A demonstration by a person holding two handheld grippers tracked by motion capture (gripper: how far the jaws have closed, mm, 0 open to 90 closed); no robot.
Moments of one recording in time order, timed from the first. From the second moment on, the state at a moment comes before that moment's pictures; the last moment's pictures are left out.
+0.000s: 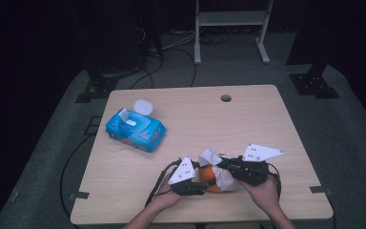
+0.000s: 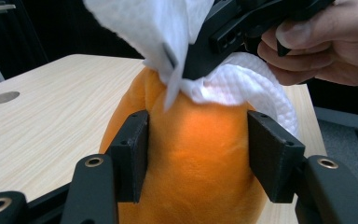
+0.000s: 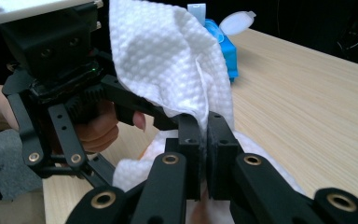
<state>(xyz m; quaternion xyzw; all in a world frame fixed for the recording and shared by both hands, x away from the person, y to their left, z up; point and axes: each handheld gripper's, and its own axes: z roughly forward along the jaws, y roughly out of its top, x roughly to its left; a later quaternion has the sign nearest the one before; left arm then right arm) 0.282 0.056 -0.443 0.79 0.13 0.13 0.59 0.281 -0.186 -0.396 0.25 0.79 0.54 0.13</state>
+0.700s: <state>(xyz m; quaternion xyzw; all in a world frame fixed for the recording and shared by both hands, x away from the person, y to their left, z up) 0.285 0.059 -0.442 0.78 0.14 0.13 0.59 0.276 -0.189 -0.389 0.22 0.82 0.51 0.14</state>
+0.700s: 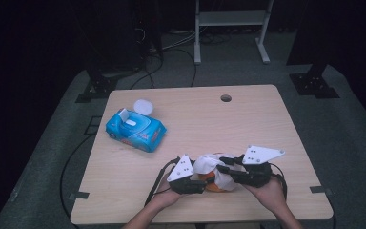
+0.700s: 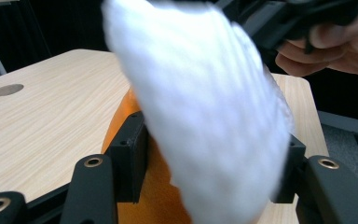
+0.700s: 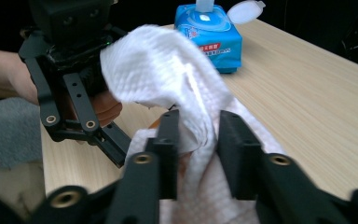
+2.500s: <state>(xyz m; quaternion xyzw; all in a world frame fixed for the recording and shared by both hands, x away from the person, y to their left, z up) 0.279 0.053 -0.441 0.79 0.12 0.16 0.58 0.281 -0.194 -0.382 0.28 0.80 0.51 0.13</state>
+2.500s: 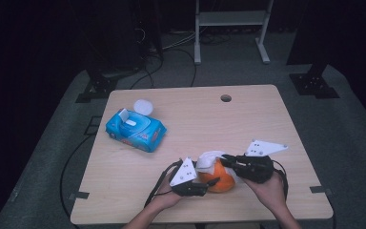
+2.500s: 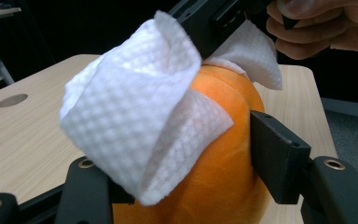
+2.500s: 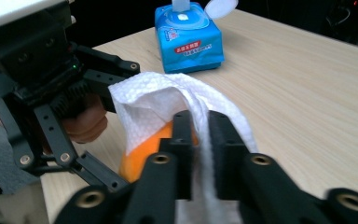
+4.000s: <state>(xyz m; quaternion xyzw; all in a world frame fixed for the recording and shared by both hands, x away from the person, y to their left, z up) 0.282 0.071 -0.427 0.77 0.15 0.17 0.60 0.290 -0.250 -0.380 0.27 0.82 0.49 0.13</state>
